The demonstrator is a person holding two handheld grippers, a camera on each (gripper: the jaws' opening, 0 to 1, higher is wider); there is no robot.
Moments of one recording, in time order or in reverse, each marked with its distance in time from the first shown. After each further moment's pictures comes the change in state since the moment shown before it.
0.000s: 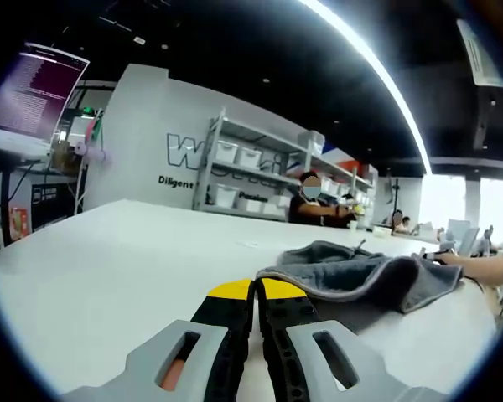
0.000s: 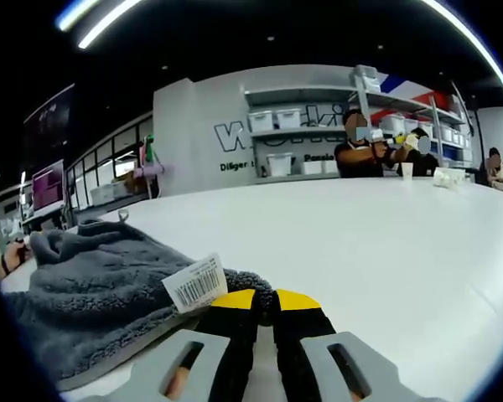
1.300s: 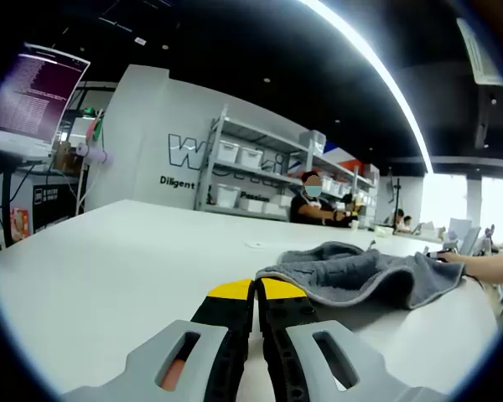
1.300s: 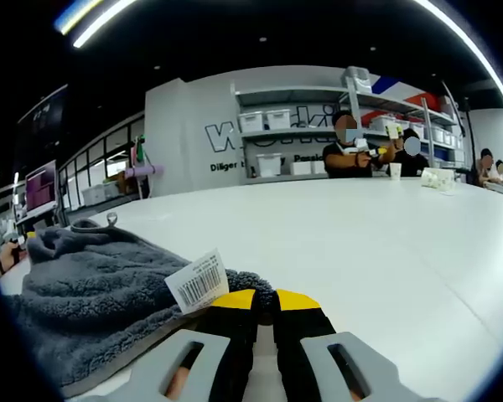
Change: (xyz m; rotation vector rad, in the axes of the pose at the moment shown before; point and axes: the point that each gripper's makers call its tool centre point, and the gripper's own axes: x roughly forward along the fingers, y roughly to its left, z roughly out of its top) left arm -0.002 0.001 -0.001 0.004 0.001 0.009; right arm -0.013 -0.023 -0.001 0.001 -0.001 -0.057
